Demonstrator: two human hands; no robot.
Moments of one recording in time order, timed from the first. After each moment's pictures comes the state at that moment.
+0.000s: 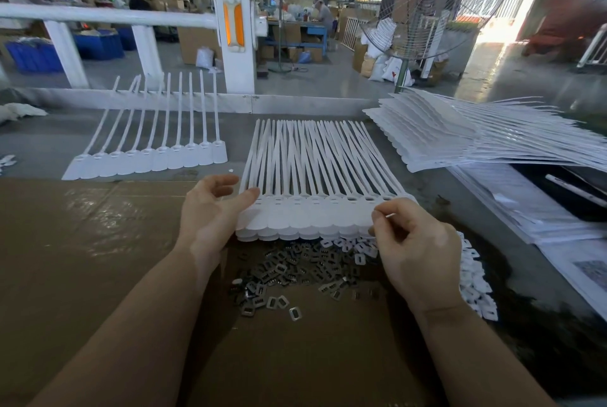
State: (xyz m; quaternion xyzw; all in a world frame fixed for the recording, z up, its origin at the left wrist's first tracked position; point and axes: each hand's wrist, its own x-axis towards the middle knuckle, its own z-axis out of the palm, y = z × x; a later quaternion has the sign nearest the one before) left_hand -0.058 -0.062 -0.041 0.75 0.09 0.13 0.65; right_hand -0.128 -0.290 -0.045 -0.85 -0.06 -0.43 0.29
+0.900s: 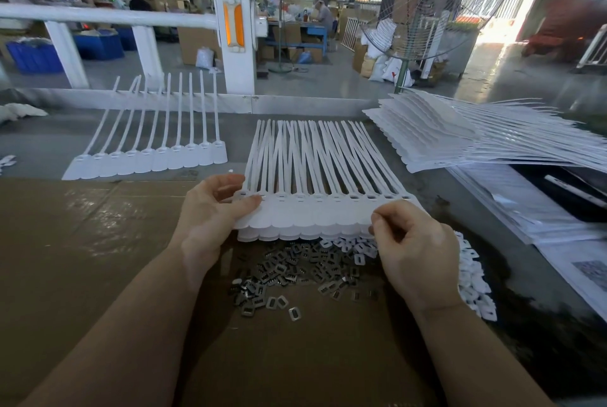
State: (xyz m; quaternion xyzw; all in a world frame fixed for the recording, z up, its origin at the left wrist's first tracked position) left_hand -0.056 -0.057 -0.042 0.71 0.04 0.08 0.70; right_hand -0.129 -0.290 -0.043 -0.87 -0.05 -0.40 0.30
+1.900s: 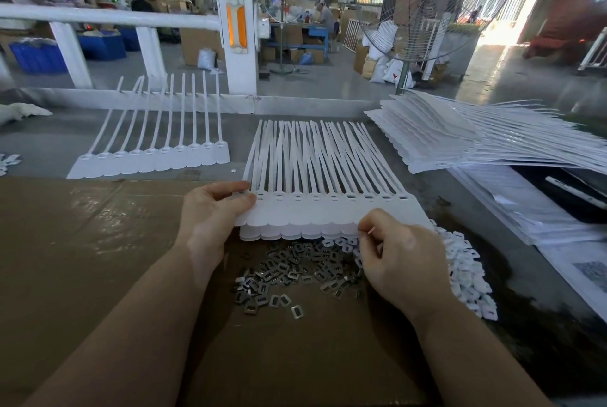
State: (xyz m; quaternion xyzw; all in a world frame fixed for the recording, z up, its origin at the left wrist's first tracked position) left_hand -0.058 -0.060 -0.043 0.65 0.10 0.08 0.75; right_hand -0.136 -0.285 -0.041 -0.92 -0.13 -0.33 0.17
